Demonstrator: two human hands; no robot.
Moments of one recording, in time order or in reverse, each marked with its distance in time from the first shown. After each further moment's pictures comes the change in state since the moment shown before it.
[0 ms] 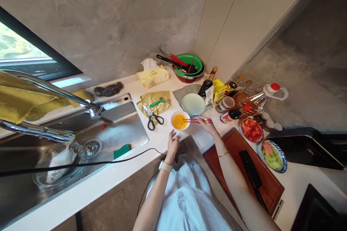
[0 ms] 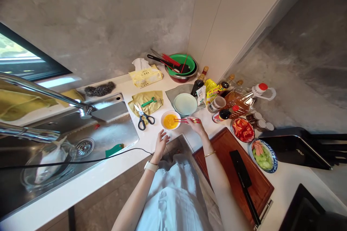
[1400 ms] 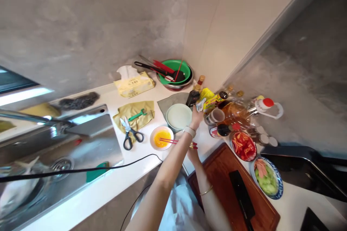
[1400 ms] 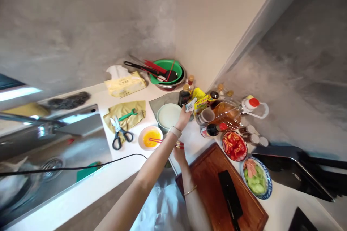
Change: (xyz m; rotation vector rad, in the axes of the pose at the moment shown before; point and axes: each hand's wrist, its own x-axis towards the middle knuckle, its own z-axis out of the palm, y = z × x) left_hand 0.110 0.136 0.283 -0.067 -0.179 0.183; right_hand -0.011 0.030 0.002 -0.211 0.053 -0.014
